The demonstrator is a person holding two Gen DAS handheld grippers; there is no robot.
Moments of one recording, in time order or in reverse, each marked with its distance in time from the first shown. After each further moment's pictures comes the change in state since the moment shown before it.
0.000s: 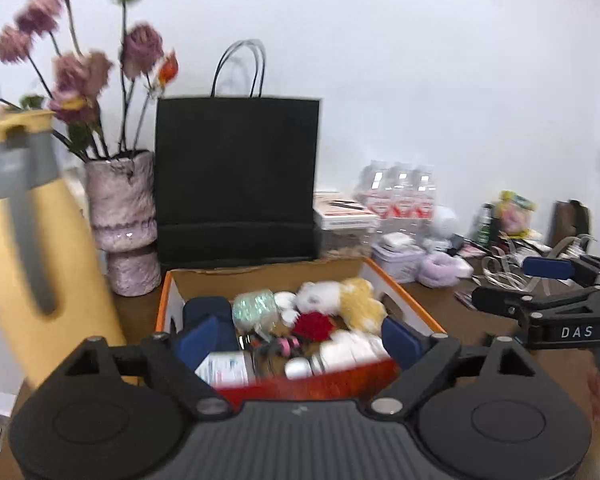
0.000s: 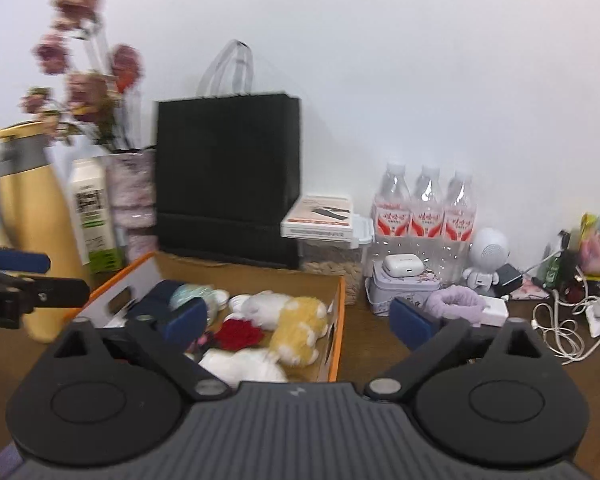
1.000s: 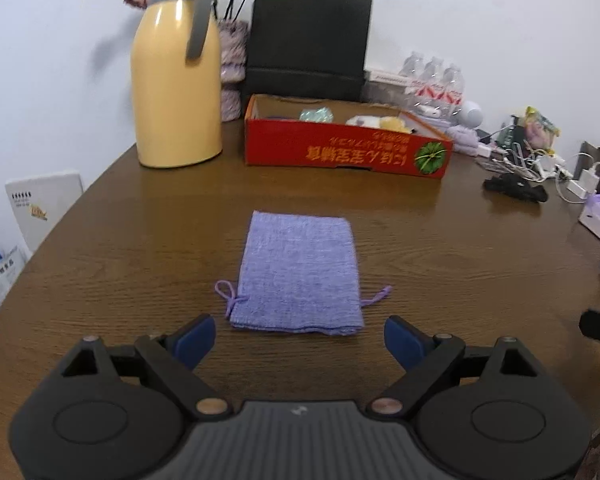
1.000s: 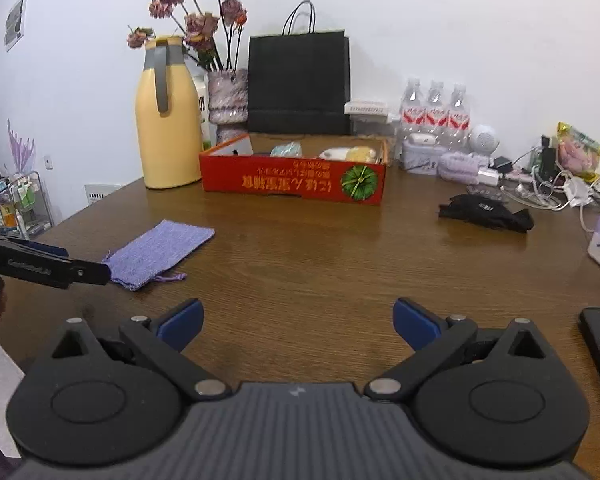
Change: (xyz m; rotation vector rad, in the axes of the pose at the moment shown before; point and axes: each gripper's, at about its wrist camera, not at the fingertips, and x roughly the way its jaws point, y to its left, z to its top) left arm -0.137 -0.005 -0.190 -0.129 0.244 0.151; right arm -0.215 0.066 -0.174 0.011 0.145 0.084
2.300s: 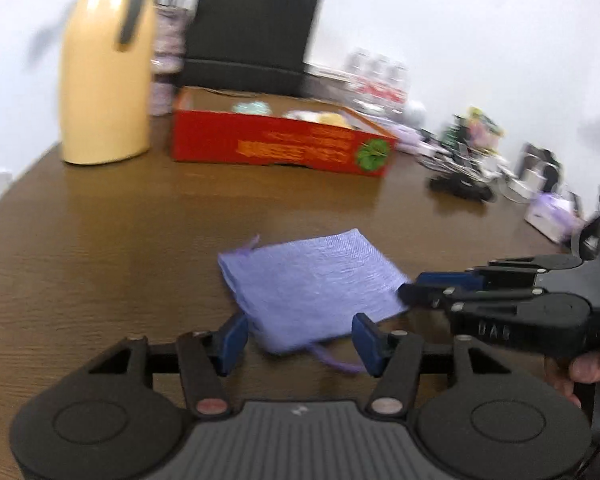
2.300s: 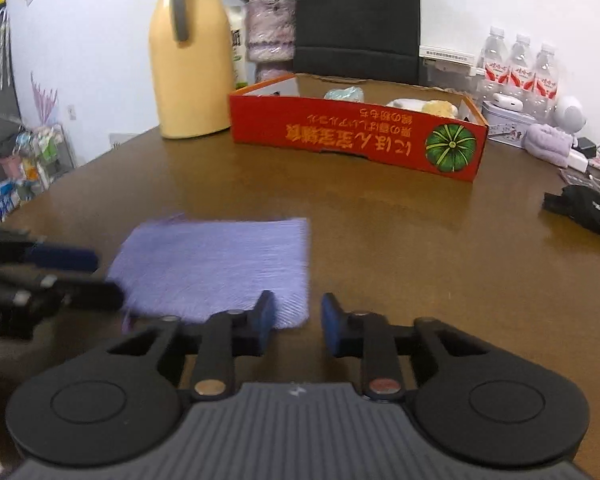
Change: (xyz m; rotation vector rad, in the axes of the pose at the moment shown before) left arm 0.035 -0.009 0.005 0.043 0.012 -0.251; right arm 0.121 0.031 0.019 -0.088 0.166 0.121
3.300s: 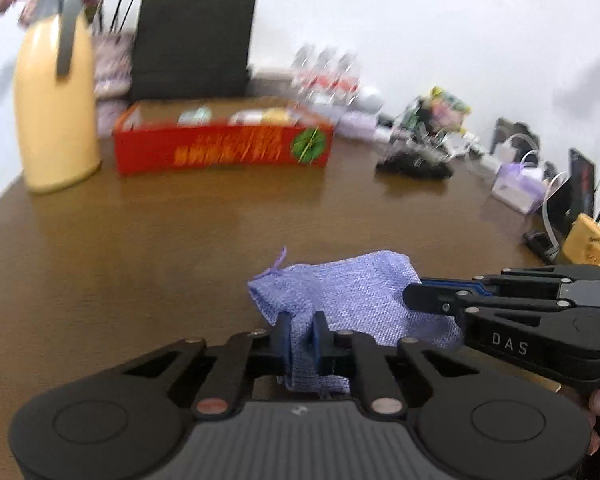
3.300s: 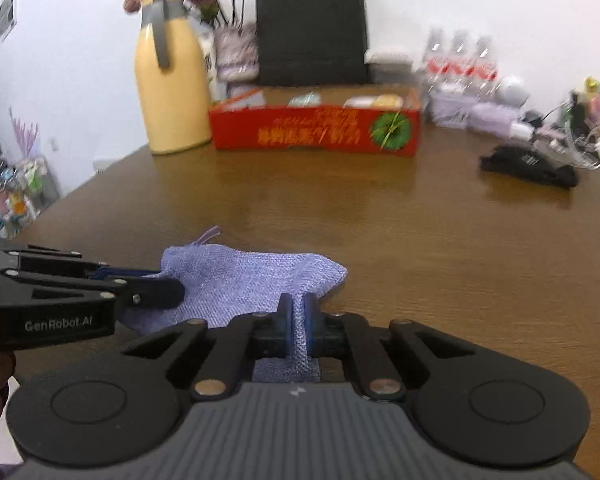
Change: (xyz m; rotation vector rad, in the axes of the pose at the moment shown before) left arm -0.010 -0.079 -0.010 0.094 -0.041 0.008; right arm -0.070 -0.010 -0.043 0.135 -0.081 -0.067
